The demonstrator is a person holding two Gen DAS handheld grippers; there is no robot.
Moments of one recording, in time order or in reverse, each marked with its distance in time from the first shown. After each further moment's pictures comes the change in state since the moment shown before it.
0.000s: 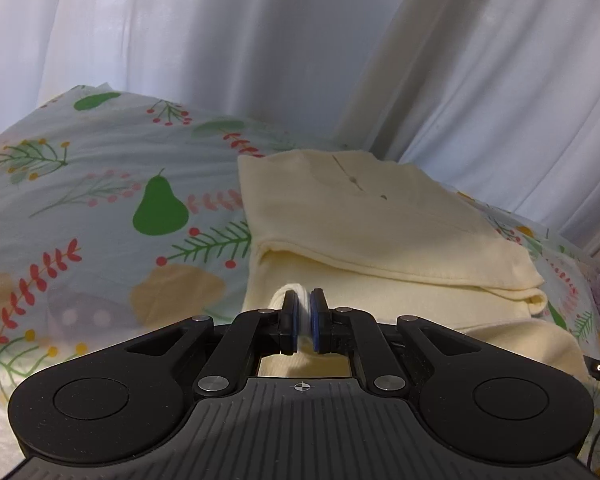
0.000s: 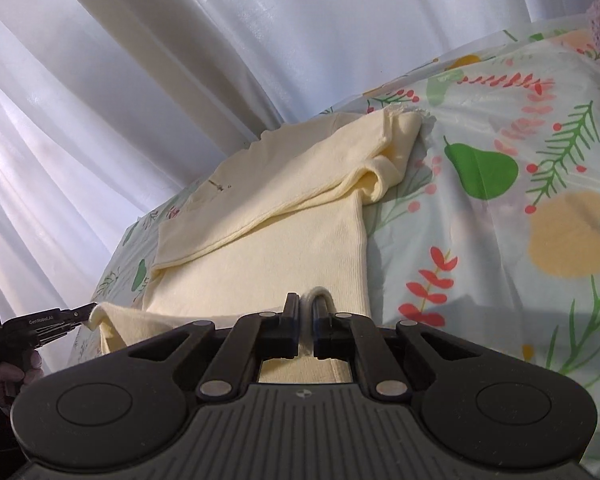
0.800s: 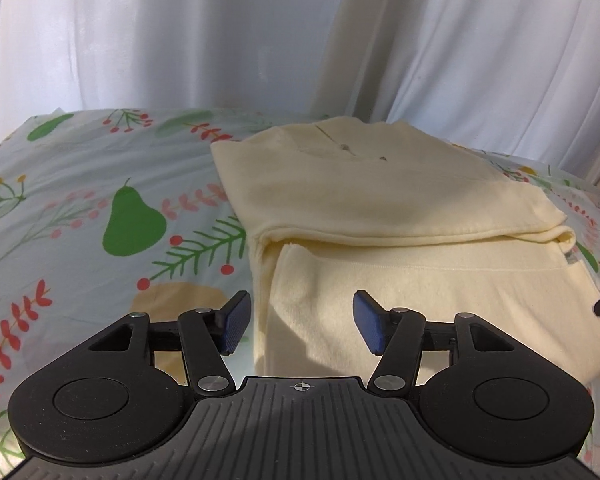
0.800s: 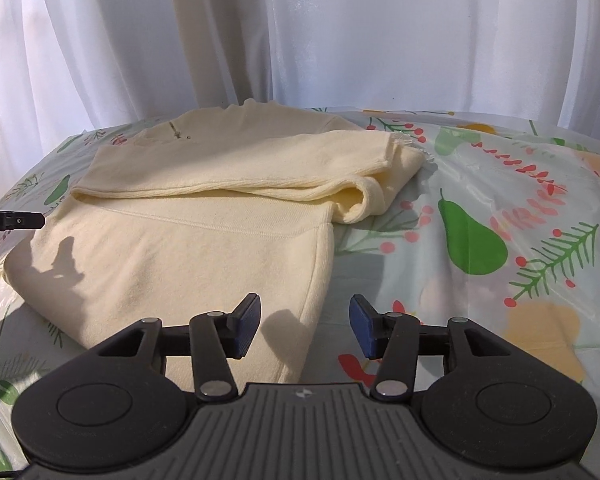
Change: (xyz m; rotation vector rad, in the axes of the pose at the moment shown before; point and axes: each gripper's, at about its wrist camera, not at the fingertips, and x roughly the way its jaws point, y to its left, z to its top) left arm 0.044 0.009 -0.009 0.223 0.029 -0.051; right arm 0.039 0.021 -0.011 -0.361 0.032 -0.220
